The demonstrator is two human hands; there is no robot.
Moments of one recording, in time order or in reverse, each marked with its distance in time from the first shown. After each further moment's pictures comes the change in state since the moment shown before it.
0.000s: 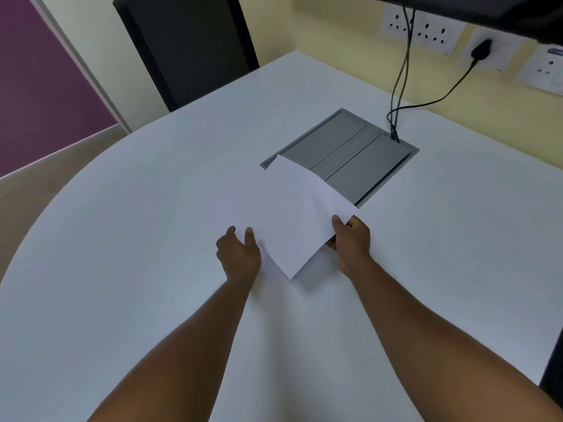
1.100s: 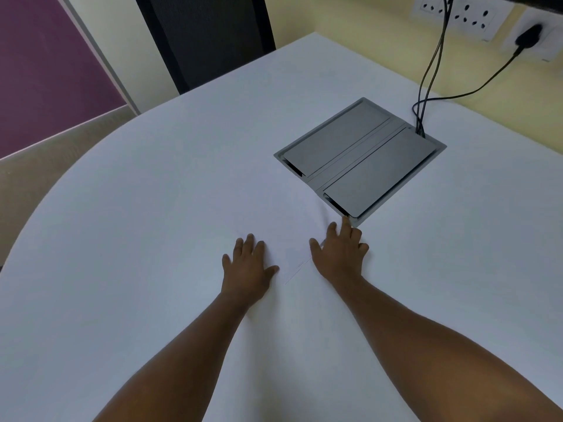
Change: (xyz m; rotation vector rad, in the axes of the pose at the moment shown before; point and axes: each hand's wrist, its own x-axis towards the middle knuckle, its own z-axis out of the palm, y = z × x) left_hand 0.011 -0.056 -0.008 0.784 -0.396 0.408; right_hand 0.006 0.056 0.040 -1.407 -0.030 -0.451
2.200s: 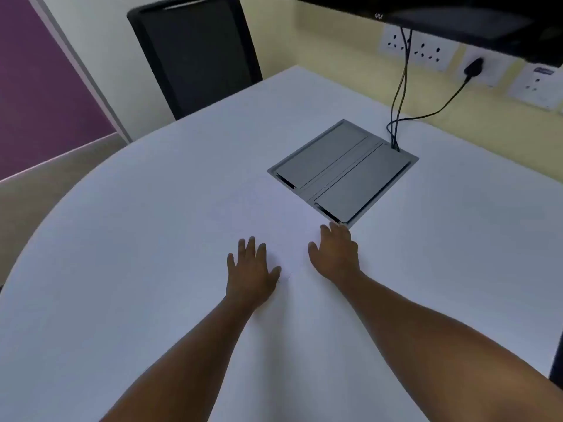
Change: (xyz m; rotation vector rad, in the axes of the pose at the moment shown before) left_hand -0.022 0.011 -0.022 -0.012 0.066 0.065; right_hand -0.030 -0.008 -0.047 0.086 -0.040 -0.109
